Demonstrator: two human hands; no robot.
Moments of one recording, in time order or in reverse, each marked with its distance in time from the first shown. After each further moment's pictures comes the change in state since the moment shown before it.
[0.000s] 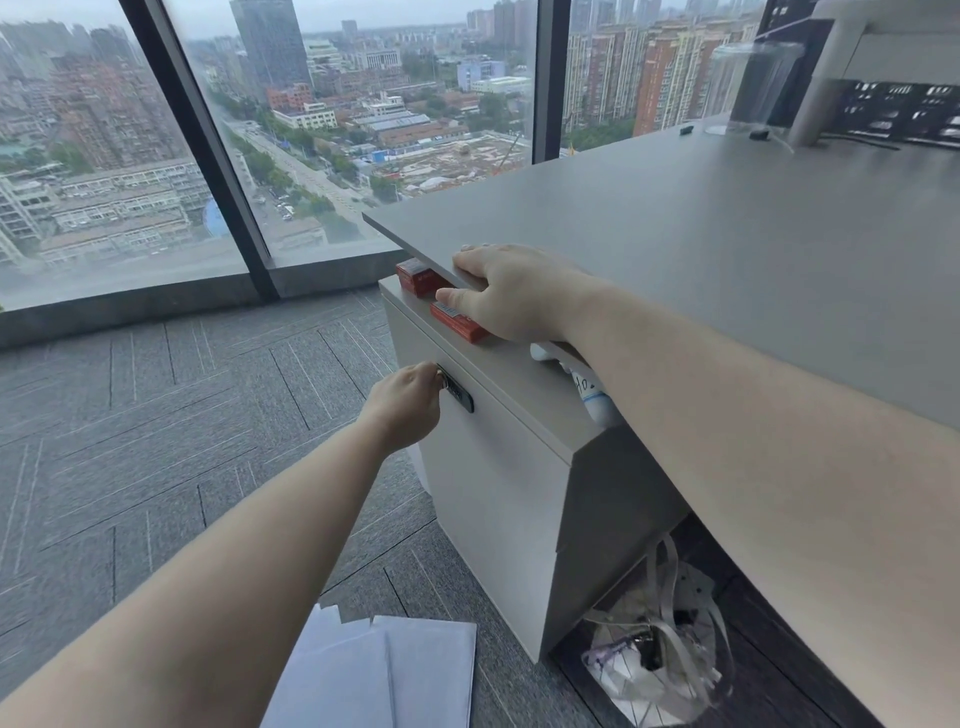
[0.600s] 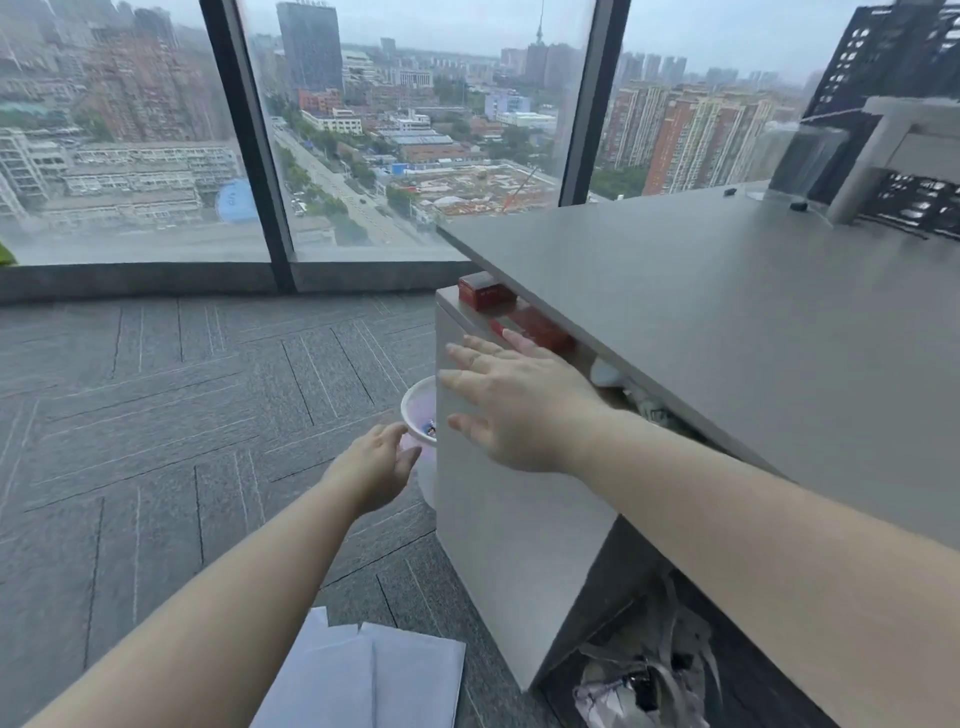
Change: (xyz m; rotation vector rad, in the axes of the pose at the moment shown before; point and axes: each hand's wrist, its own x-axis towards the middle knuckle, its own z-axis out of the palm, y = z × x) left_hand -0.066 -0.080 0.008 -0.106 -0.212 -0.257; right_hand -0.030 -0.056 0.057 -0.355 -0.084 -0.296
